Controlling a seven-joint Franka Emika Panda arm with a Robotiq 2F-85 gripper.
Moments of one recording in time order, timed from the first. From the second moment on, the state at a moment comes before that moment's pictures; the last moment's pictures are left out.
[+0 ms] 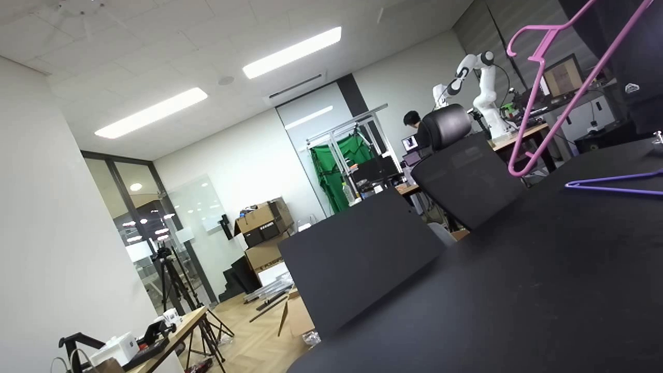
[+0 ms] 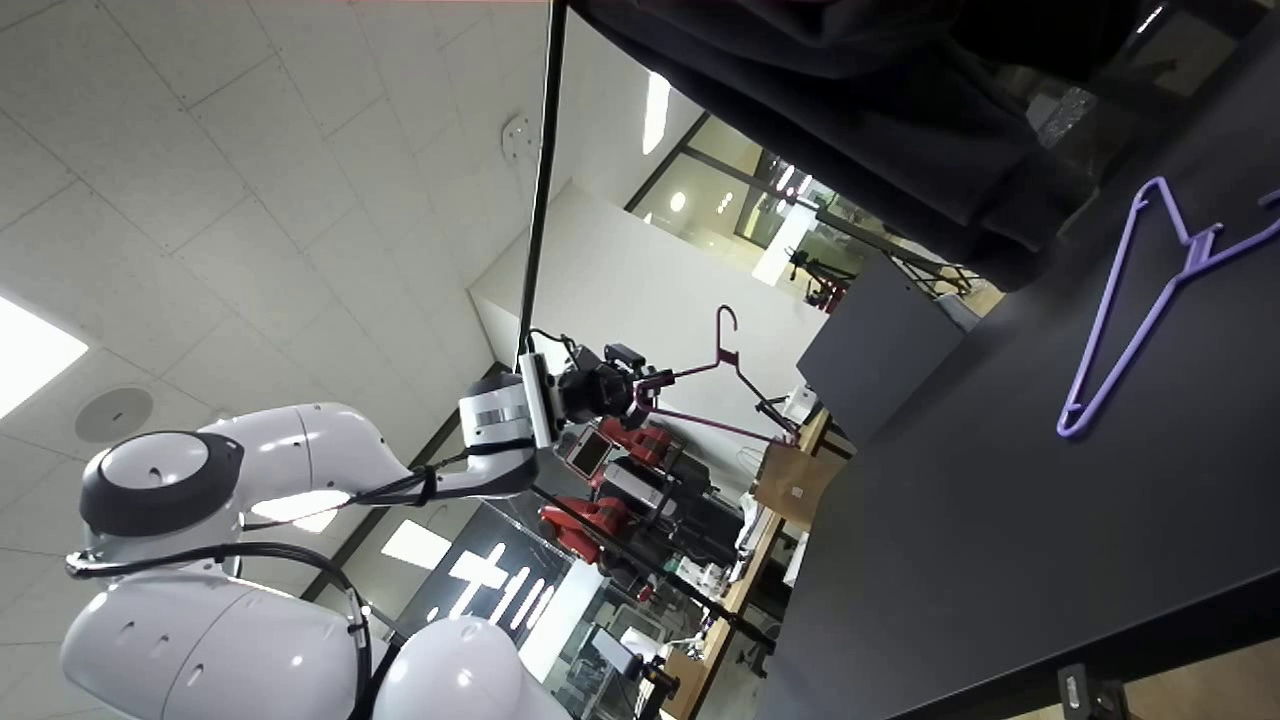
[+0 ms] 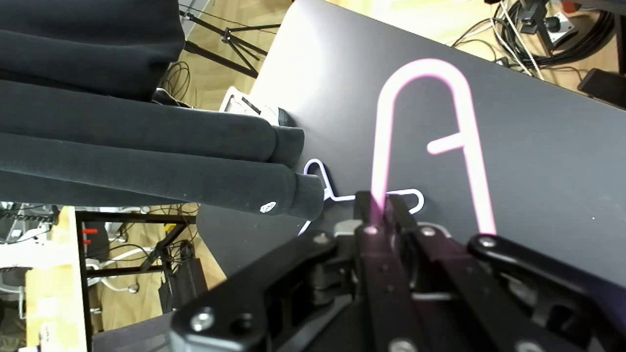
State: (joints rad) arm 0.14 -0.29 0.16 -2.30 -0.77 1.70 0.03
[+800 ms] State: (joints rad) arm 0.14 -0.29 0.16 -2.30 -0.77 1.71 0.04
